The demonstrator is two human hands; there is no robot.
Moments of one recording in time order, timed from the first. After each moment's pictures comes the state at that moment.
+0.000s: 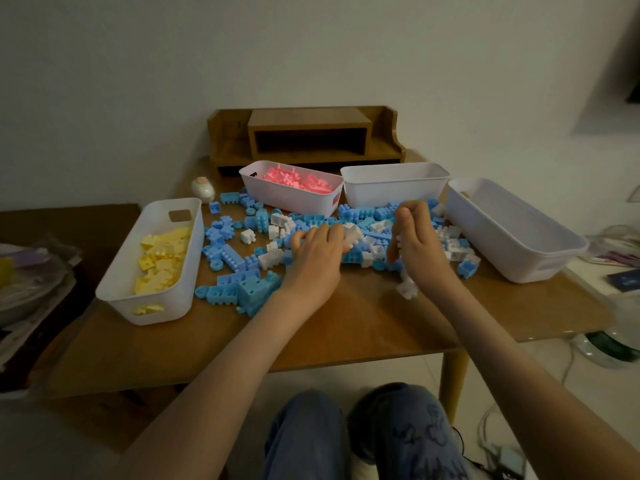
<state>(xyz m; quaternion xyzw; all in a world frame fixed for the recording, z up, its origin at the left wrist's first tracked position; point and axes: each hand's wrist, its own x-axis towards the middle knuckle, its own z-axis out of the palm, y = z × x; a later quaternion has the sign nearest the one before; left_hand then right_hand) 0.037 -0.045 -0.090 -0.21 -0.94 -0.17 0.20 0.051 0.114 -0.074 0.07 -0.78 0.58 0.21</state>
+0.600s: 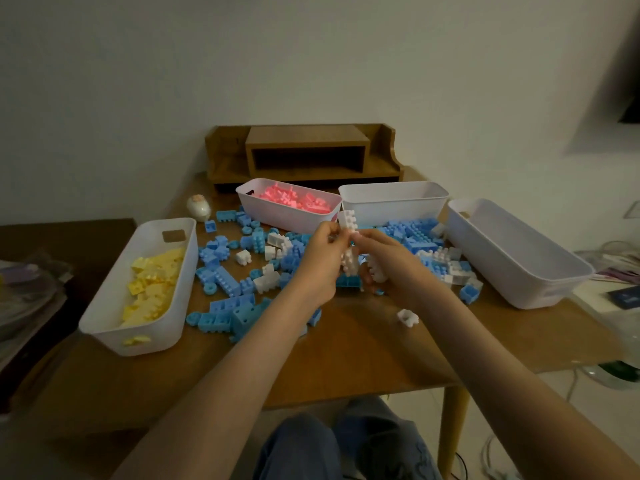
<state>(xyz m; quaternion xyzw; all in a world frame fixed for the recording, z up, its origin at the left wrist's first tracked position) 0.006 -0.015 -0.061 0.00 -0.68 -0.73 -0.04 0.027 0.092 -0.058 -0.01 -0.70 0.71 -0.07</state>
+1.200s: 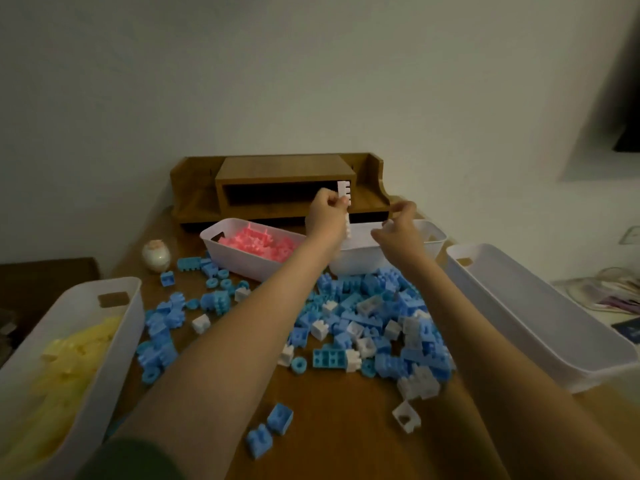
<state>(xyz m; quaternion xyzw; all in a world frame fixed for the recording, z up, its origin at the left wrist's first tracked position) -0.149 0.042 -0.012 -0.02 -0.75 -0.65 0.10 -0.120 0.154 -0.032 -0.07 -0.82 0.53 0.18</state>
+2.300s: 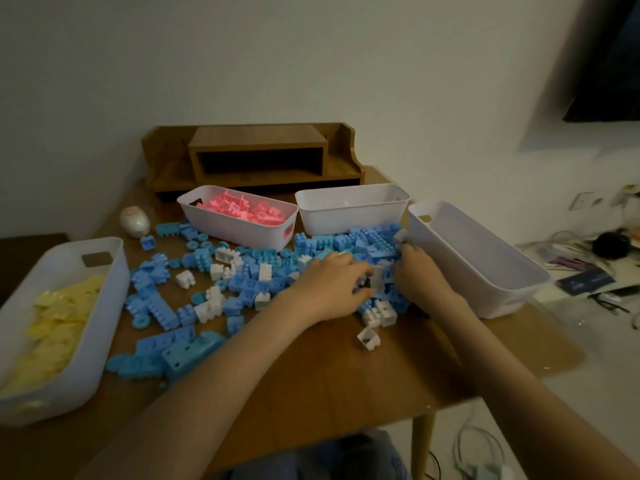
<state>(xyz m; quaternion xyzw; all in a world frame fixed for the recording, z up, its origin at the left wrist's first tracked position) -0.020 0.031 -0.073 -0.36 -0.93 -0.09 0.00 -0.011 0.199 -0.089 -0.14 -0.97 0.20 0.07</state>
